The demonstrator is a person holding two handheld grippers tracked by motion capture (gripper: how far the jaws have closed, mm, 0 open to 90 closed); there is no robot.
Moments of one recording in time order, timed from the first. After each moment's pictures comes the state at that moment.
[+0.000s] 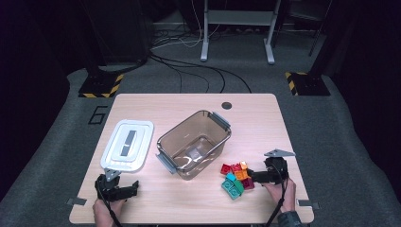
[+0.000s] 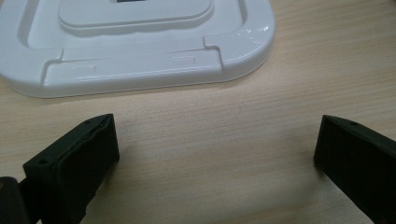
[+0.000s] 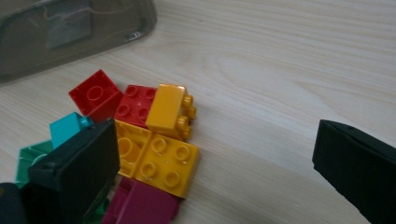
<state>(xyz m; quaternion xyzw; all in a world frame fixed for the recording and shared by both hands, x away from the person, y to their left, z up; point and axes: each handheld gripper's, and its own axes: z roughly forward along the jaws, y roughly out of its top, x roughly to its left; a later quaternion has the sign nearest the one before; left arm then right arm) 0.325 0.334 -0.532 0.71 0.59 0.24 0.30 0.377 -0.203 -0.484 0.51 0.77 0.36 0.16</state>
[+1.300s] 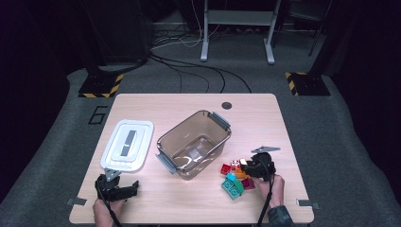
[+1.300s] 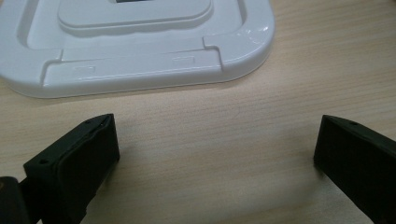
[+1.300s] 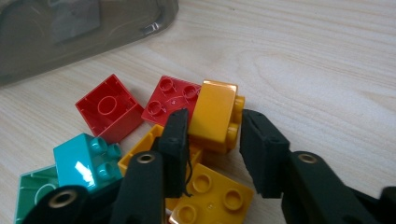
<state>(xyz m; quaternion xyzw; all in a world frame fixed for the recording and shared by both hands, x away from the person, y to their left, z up) 0.326 0.333 -0.532 0.71 0.59 0.24 0.30 0.399 -0.173 -0.497 0.50 0.79 0.34 0.12</state>
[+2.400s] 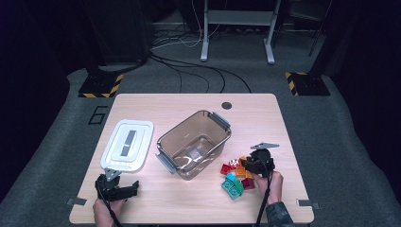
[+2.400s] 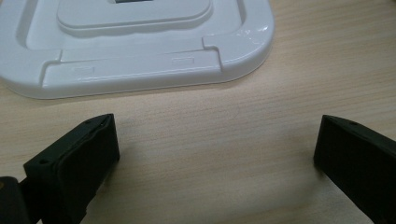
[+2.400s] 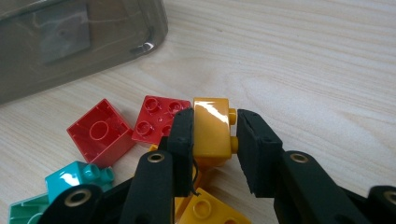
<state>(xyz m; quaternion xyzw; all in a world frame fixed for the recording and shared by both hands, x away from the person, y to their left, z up) 0.326 0.333 -0.532 0.71 0.59 0.24 0.30 0.406 -0.167 -0.489 0.52 0.77 0.34 0.14</state>
